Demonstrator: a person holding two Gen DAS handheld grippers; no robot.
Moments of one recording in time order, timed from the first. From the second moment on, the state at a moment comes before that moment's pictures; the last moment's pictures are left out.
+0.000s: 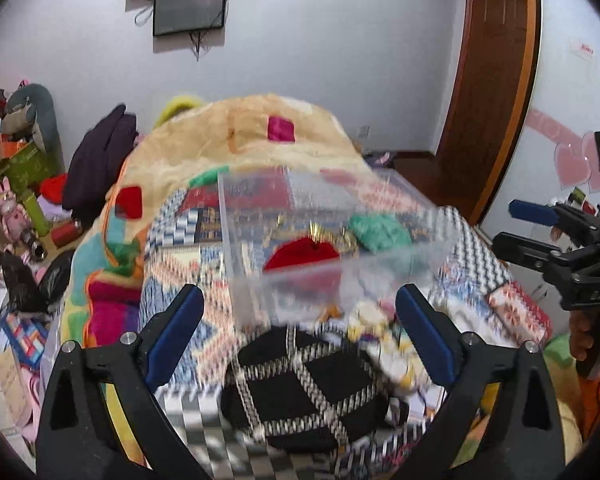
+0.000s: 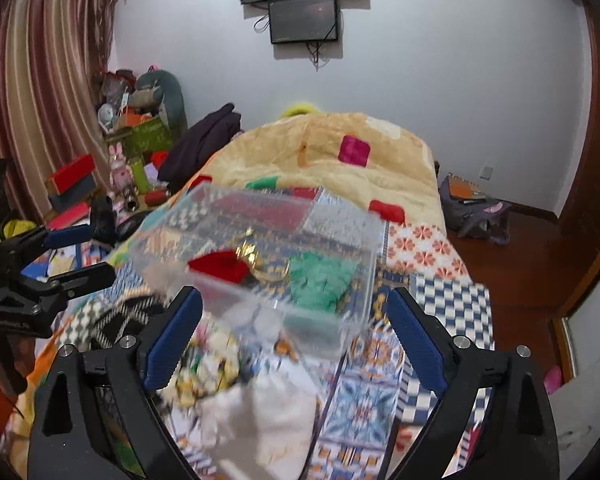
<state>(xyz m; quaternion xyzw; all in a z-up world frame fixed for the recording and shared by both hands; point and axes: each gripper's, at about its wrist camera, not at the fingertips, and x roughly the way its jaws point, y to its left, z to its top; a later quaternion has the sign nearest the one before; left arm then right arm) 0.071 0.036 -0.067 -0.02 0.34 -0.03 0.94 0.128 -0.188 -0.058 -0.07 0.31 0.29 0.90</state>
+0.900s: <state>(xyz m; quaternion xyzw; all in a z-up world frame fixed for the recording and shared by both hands) 0.054 0.039 -0.143 -0.07 0.42 -0.05 0.90 0.098 -0.180 -0.140 -0.09 0.42 0.33 0.84</state>
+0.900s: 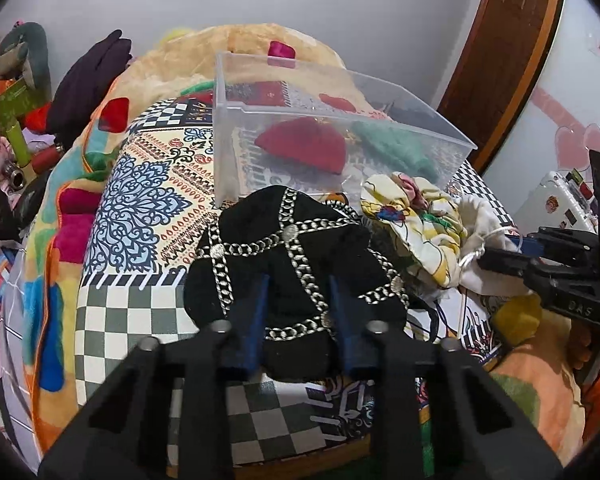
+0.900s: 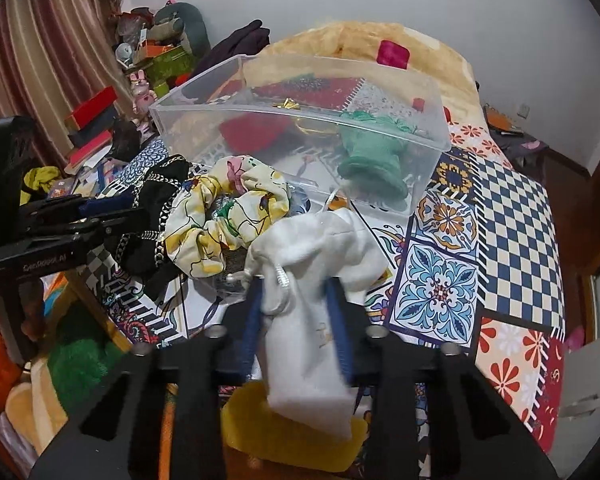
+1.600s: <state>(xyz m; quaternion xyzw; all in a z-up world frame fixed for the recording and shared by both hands) 0.017 0.046 -0.057 -0.04 0.31 -0.03 0.95 0.093 -0.206 -0.074 -0.05 0.33 0.31 0.89</state>
